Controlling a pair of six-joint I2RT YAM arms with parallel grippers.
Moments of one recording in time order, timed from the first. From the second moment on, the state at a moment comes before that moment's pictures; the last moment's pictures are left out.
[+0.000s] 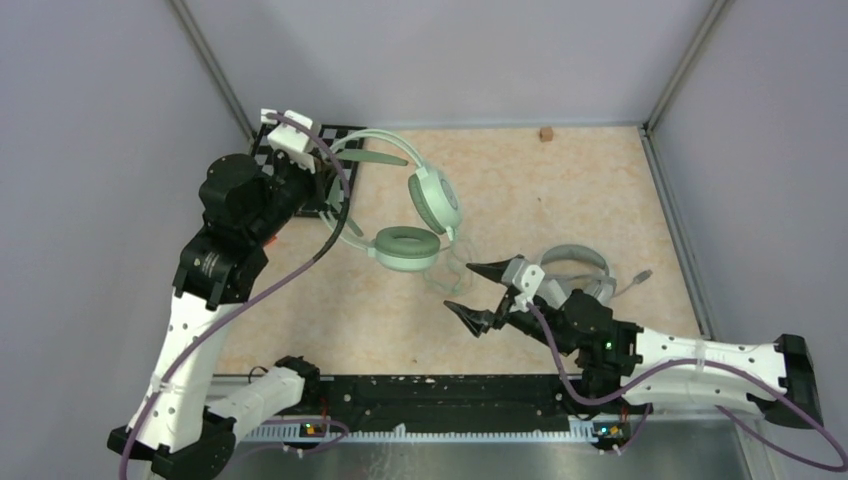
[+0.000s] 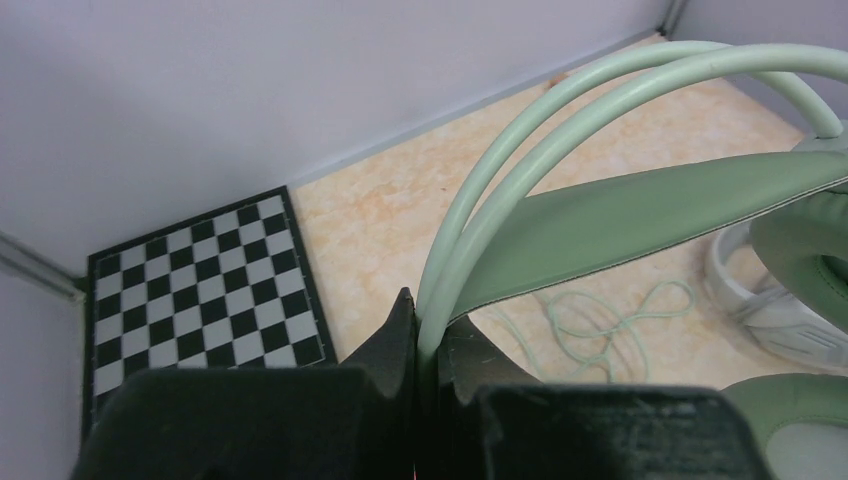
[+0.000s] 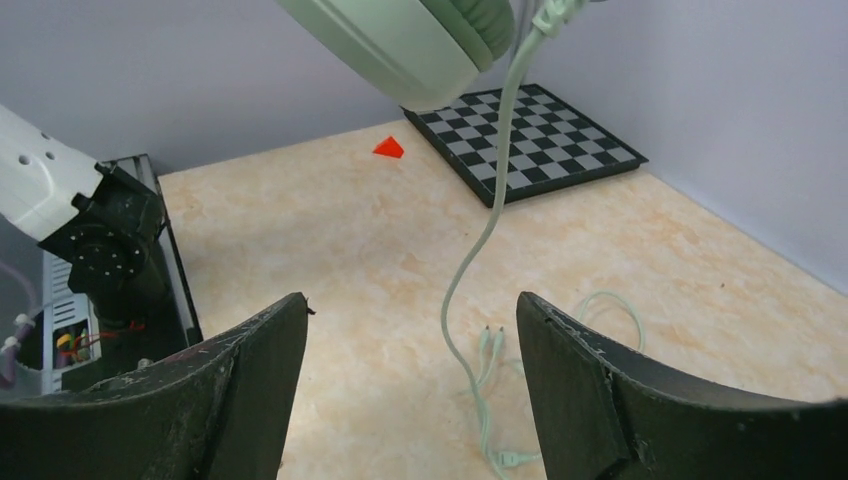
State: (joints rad) left arm -0.37 0.98 1.44 -0.58 0.08 0.08; right arm 1.31 0.70 0.50 0.33 0.27 -0.10
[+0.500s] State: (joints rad) left arm -0.37 0.89 1.45 -0.58 0.32 -0.05; right arm 1.31 0.81 0.45 0.65 0.17 -0.24
